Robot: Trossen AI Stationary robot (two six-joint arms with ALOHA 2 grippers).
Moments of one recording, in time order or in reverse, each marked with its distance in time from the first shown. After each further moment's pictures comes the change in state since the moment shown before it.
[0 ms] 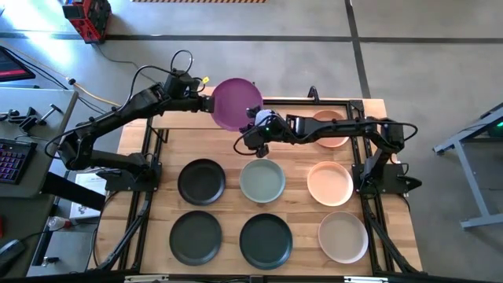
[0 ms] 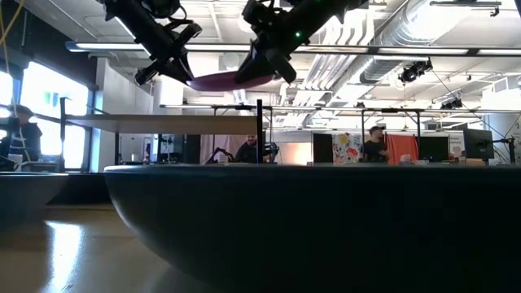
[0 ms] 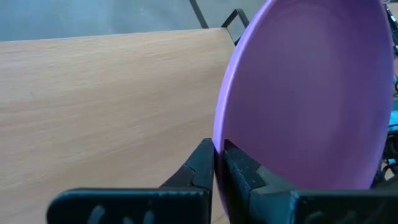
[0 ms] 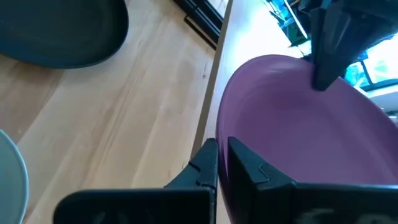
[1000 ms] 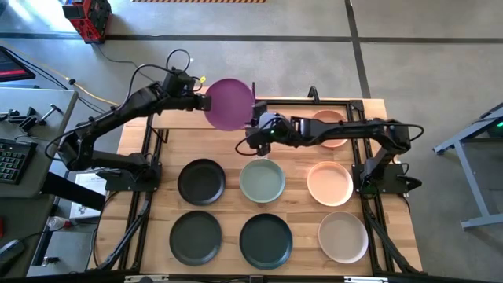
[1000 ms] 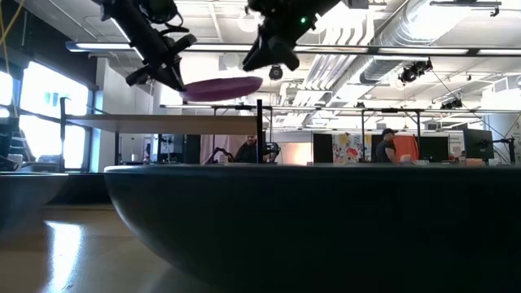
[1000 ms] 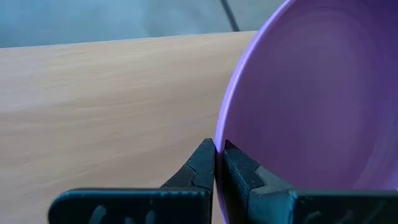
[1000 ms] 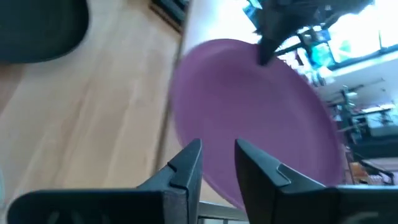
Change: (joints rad) left arm 0.057 -0.001 -0.001 -0.069 -0.070 0.022; right arm 0.049 -0.063 0.000 -0.024 0.161 0.032
